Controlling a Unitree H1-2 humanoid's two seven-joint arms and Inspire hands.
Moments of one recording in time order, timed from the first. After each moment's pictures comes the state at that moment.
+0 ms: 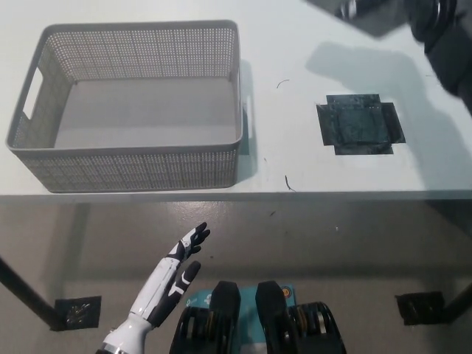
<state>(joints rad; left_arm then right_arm) -0.08 0.13 -0.16 0.13 0.17 -0.34 -0.11 -1.53 -0.28 0.50 1.40 -0.60 -0.12 0.01</state>
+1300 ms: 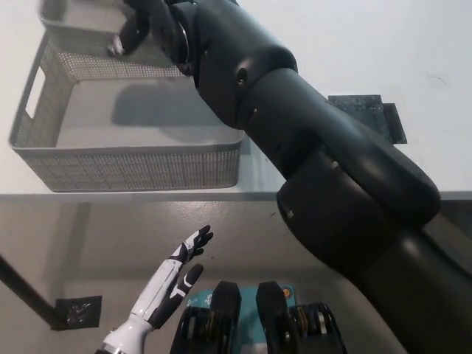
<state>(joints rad) -0.08 0.15 -0.17 0.13 0.17 -0.34 -0.14 -1.69 0.20 0.56 1.47 -0.62 0.03 0.13</state>
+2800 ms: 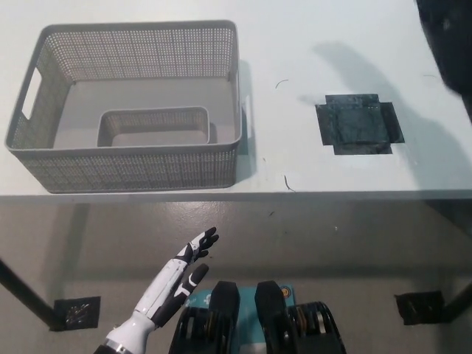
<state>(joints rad) -0.09 0.15 -0.17 0.14 0.17 -0.32 -0.18 -1.26 -0.31 0.22 0.66 -0.42 -0.06 0.31</state>
